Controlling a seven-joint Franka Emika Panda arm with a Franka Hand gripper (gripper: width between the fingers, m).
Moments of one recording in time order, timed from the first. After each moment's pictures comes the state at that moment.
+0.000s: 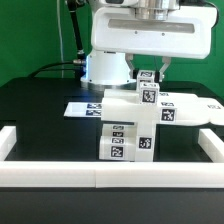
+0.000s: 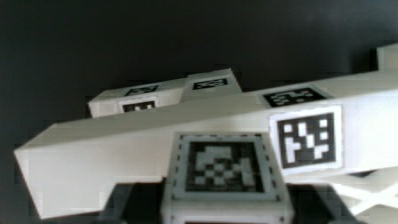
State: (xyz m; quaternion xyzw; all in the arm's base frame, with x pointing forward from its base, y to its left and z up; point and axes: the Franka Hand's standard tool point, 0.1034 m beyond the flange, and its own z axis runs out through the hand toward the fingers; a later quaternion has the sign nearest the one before) arm 0.508 0.037 0.122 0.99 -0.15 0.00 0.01
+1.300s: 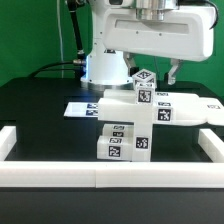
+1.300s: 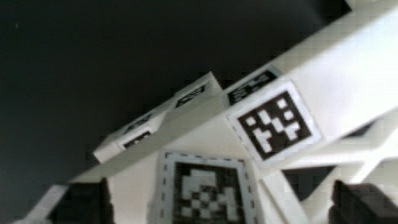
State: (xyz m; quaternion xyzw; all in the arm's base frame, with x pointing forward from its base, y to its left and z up) arm 0.508 0.046 0.121 0.95 -0.30 0.00 0.00
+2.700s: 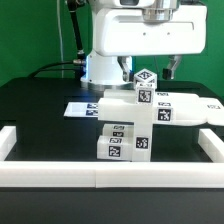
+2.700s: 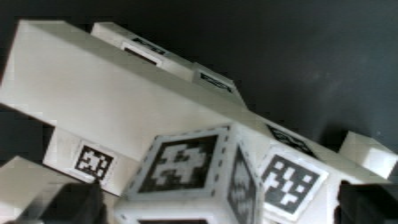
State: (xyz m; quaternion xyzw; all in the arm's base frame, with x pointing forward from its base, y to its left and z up) arm 0.509 0.040 0.122 0.98 0.18 -0.01 0.00
